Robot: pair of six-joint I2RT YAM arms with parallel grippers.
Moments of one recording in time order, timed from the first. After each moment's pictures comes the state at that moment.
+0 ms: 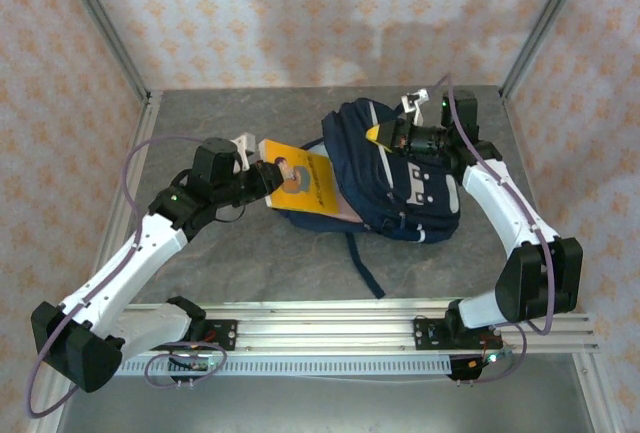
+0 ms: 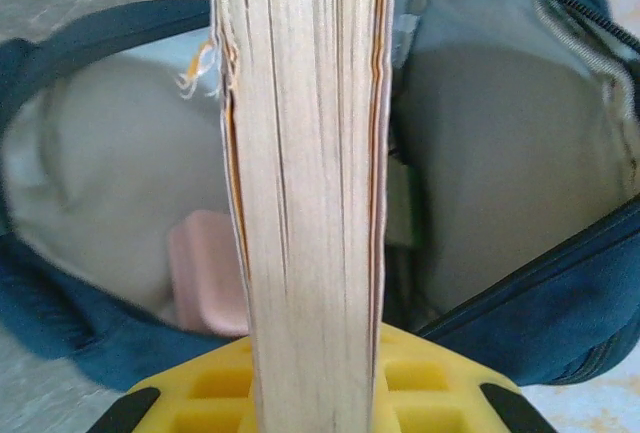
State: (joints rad) left arm -0.42 1.08 1.00 -0.45 0.28 -0.85; right arm 0.16 1.42 1.19 -0.21 -1.04 0.77
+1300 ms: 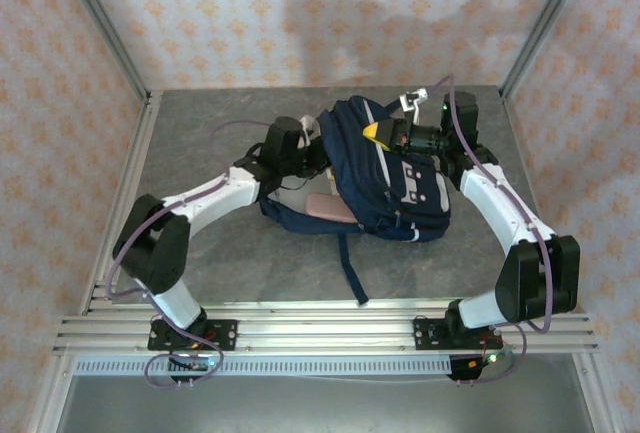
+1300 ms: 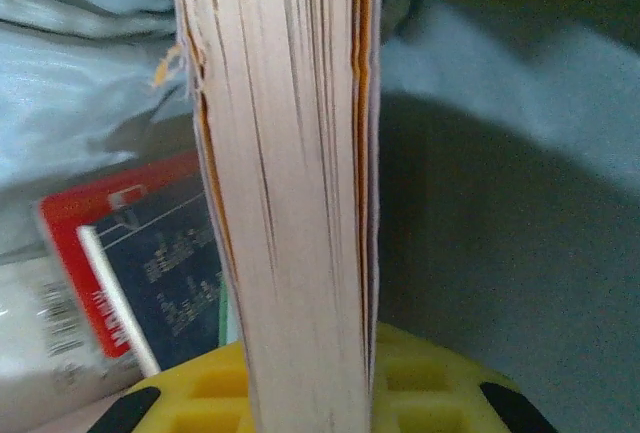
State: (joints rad) left arm -0.54 1.71 1.20 0.03 0.35 -1.06; right arm 0.16 1.42 1.12 -0.03 -1.10 0.91
